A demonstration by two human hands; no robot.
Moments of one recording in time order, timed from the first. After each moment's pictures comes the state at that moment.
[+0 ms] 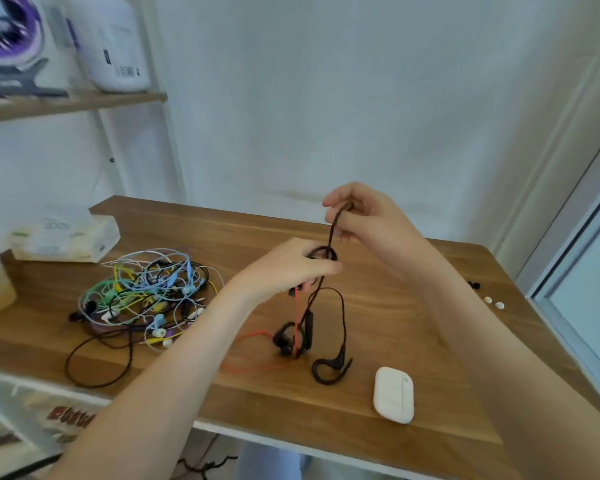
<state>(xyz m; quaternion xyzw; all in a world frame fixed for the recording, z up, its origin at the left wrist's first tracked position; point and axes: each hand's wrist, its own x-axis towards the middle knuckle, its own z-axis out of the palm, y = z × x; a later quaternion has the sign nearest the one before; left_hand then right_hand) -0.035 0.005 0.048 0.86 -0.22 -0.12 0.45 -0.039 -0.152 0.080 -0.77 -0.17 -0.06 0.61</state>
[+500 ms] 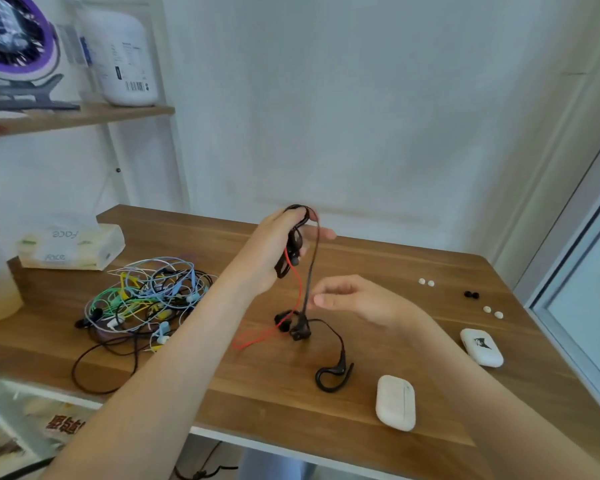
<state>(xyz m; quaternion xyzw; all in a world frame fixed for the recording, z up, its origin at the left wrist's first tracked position) -0.031 0.015 0.073 0.64 -0.12 -0.08 0.76 -0.040 -0.161 0.009 -0.84 -0.23 0.15 0.47</state>
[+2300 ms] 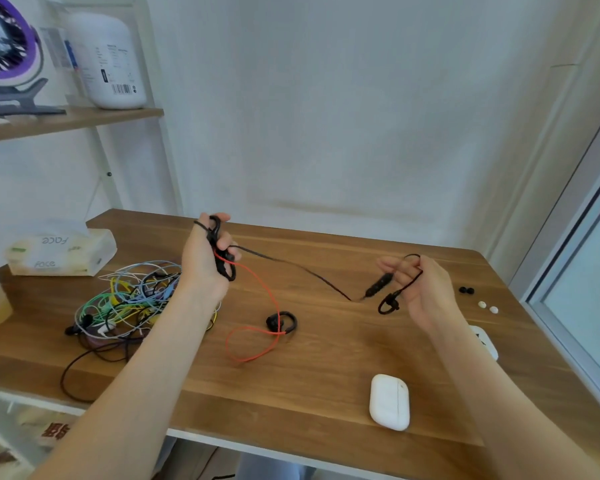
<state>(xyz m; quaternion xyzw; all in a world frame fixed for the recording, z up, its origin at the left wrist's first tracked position) -0.001 0.063 0.034 0.43 0.06 0.05 0.90 -0.034 -0.223 -0.003 -0.48 0.13 -0.14 0.86</state>
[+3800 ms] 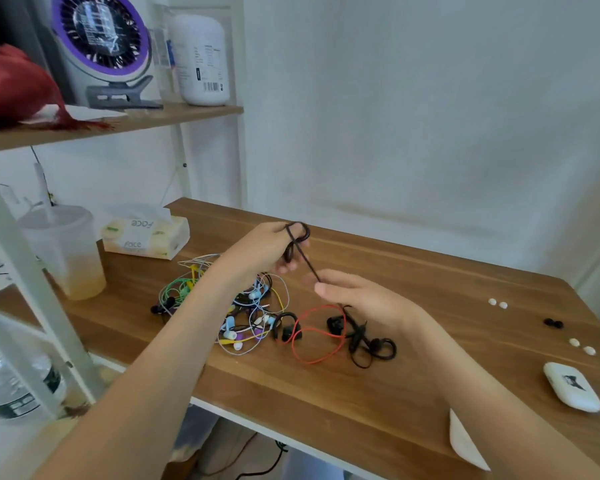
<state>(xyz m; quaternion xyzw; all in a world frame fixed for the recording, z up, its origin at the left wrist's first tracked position) -0.014 0.119 0.062 0.80 -0.02 -0.04 0.60 -0.026 -0.069 0.022 -0.82 -0.23 0.22 0.48</state>
